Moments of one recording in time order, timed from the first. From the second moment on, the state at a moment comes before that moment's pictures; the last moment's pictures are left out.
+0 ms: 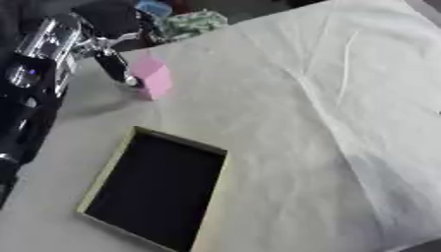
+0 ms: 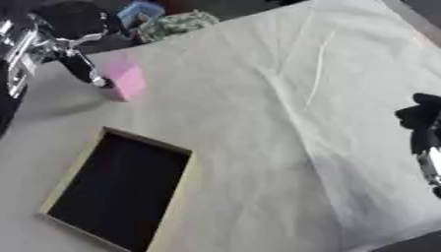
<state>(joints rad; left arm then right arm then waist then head) -1.07 0.61 -0.14 -1.10 -1.34 -0.45 -0.42 -0.21 -0.30 -0.13 -1.93 0.02 -0.19 0.30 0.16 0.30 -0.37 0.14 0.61</state>
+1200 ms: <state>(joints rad) -1.05 0.61 -0.15 -1.11 -1.37 -0.48 -0.46 -0.22 -0.30 -0.13 -1.93 0.02 -0.19 0.30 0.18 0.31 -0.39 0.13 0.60</state>
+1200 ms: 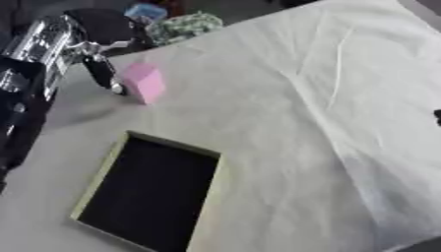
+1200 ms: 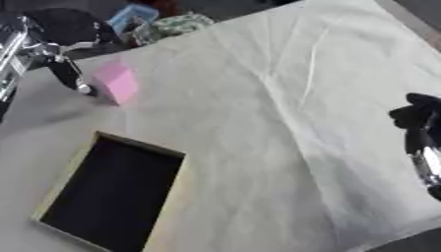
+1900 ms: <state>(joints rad) -1.04 0.61 -0.15 -1.09 -1.37 -0.49 -0.47 -0.23 -0.30 -0.13 -1.93 0.02 -0.18 0.31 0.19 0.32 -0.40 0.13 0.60</state>
